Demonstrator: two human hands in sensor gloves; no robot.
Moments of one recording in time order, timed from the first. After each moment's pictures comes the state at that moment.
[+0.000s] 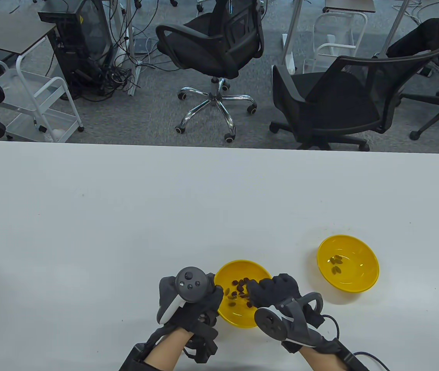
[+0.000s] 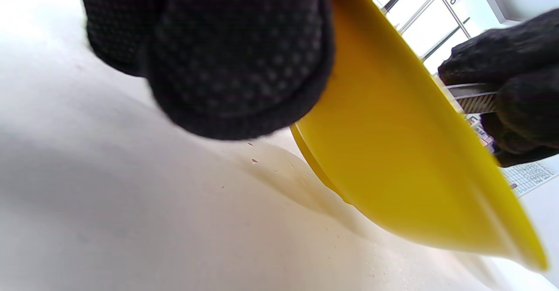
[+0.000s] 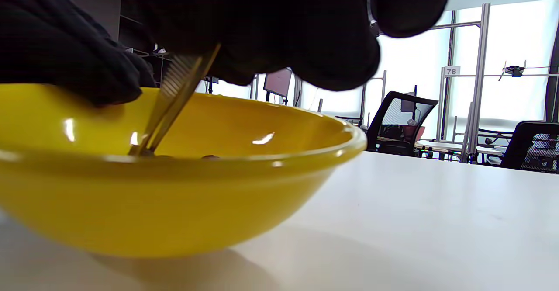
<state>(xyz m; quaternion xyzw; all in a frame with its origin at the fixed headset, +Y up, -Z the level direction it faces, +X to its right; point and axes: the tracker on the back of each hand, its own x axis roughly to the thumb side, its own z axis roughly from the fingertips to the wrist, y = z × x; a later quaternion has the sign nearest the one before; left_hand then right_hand) -0.091 -0.756 -0.260 -0.15 -0.08 0.32 0.93 0.112 -0.710 -0.222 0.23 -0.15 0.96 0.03</state>
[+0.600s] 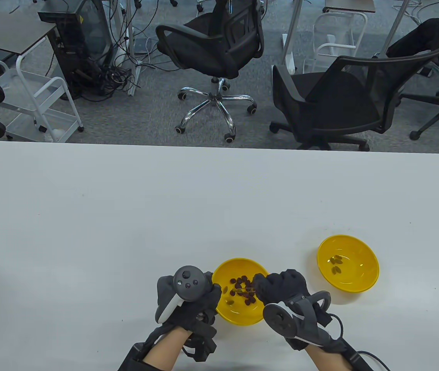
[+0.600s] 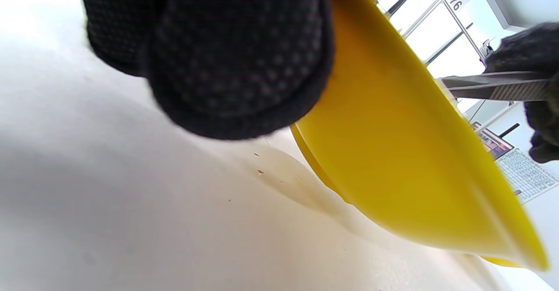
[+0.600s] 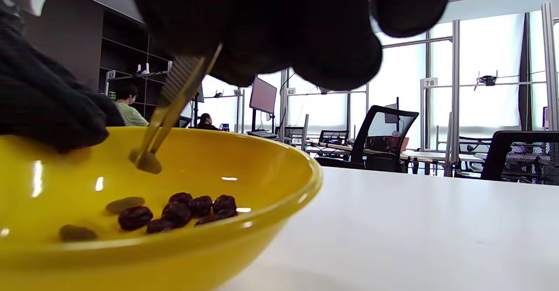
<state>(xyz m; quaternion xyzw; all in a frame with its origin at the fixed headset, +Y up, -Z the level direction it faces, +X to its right) -0.096 -0.754 -0.261 -0.14 -0.07 0.33 0.93 0.127 -0.696 -0.224 0.20 -0.18 0.96 0.05</state>
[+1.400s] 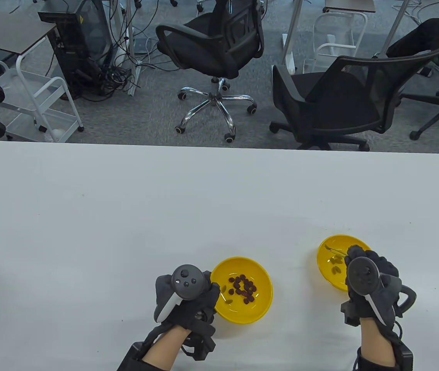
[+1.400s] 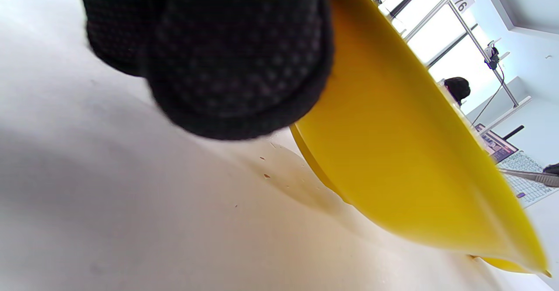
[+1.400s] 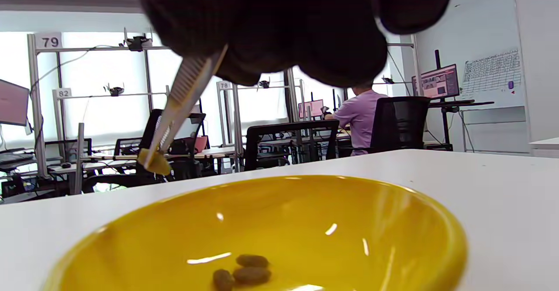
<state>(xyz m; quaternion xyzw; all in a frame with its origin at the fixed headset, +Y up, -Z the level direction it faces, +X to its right) -0.100 -0.755 -0.262 -0.14 -0.07 0.33 0.93 0.288 -0.691 -0.270 -0.18 -0.17 0.97 0.04</state>
